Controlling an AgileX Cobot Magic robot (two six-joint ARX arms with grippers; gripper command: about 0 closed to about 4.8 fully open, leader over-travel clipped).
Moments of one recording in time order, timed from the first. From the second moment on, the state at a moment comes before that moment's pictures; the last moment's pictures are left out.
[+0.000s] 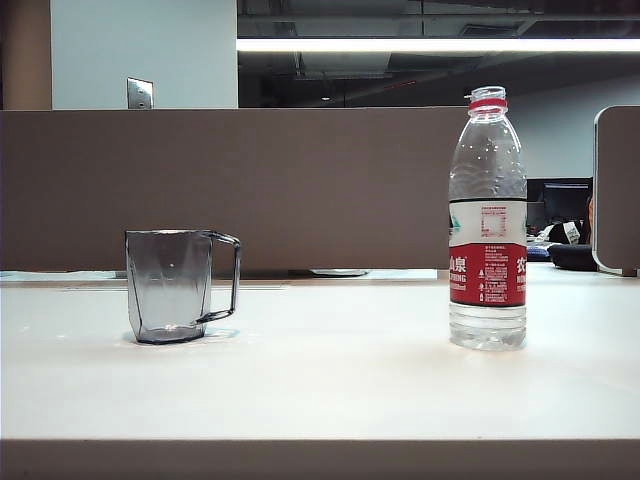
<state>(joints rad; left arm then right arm) 0.00 0.00 0.00 0.00 0.06 0.07 -0.09 0.00 0.01 -0.04 0.00 -0.03</state>
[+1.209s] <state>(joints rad) 0.00 0.30 0.62 -0.14 0.13 -0.16 -0.09 0.29 0.65 -0.17 -0.10 0.21</state>
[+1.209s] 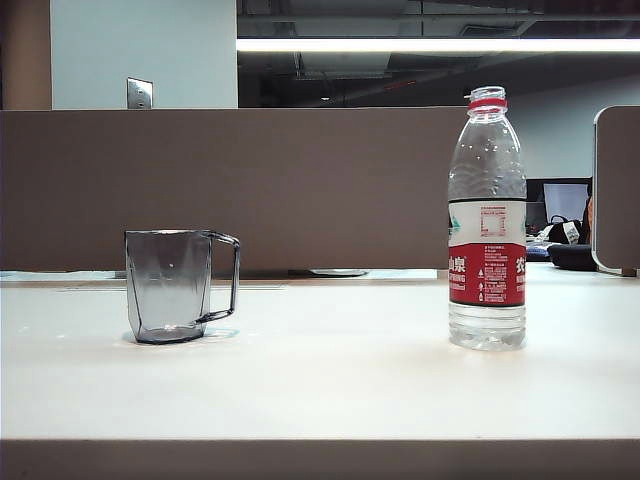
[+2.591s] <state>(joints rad) -0.30 0.65 0.97 -0.67 0.29 -0.04 0.32 0.74 0.82 -0.55 0.00 -0.05</state>
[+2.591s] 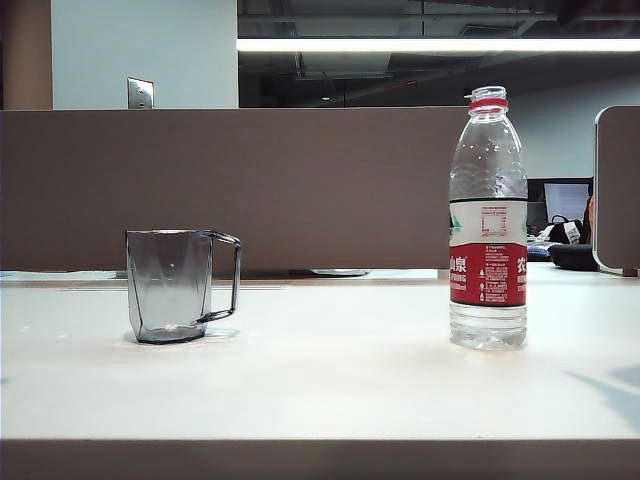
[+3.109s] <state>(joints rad) -0.31 0.65 0.97 -0.65 0.29 -0.03 0.33 0.76 0.30 0.16 0.00 -0.05</state>
